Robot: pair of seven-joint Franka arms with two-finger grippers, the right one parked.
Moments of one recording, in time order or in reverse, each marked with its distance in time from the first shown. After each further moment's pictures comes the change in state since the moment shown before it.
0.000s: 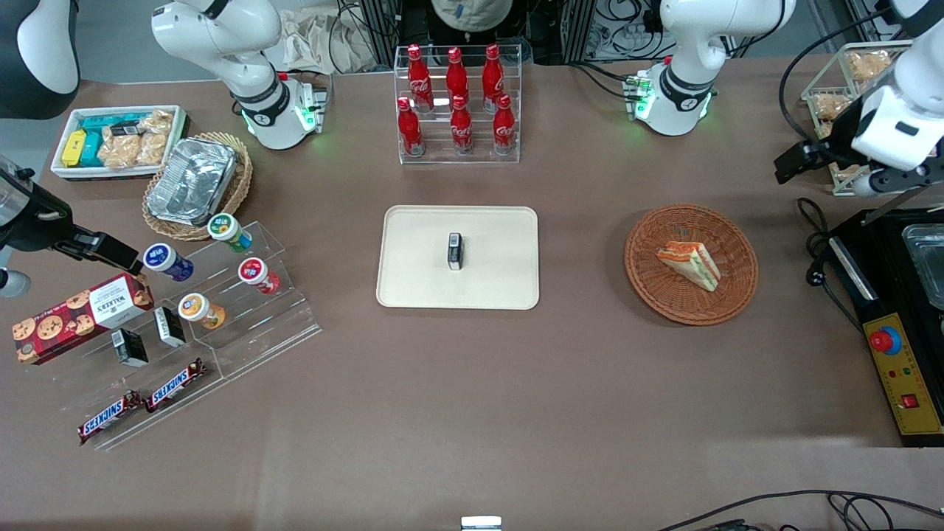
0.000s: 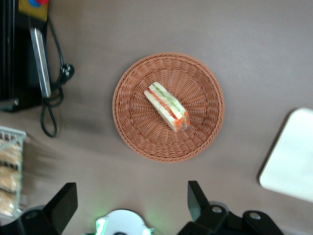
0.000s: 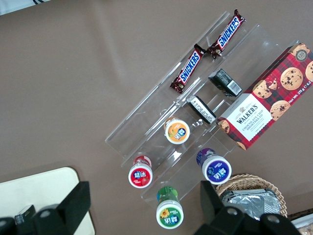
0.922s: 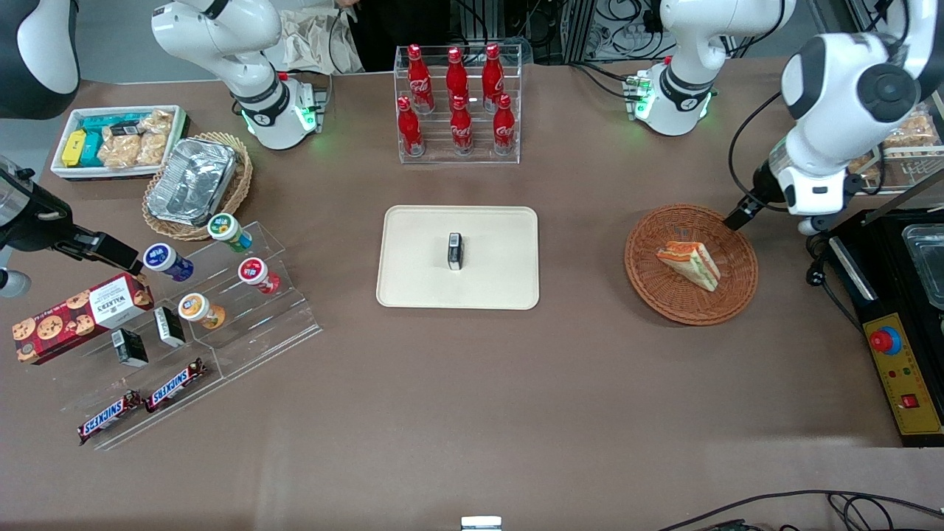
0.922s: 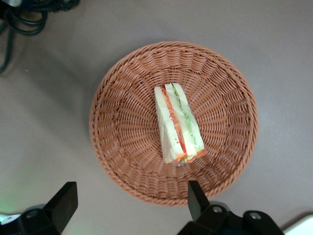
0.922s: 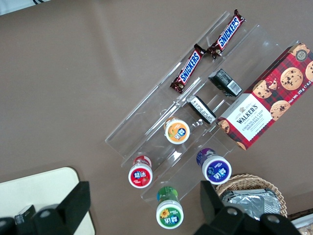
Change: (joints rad) arm 0.000 -0.031 -0.010 -0.492 -0.001 0.512 -0.525
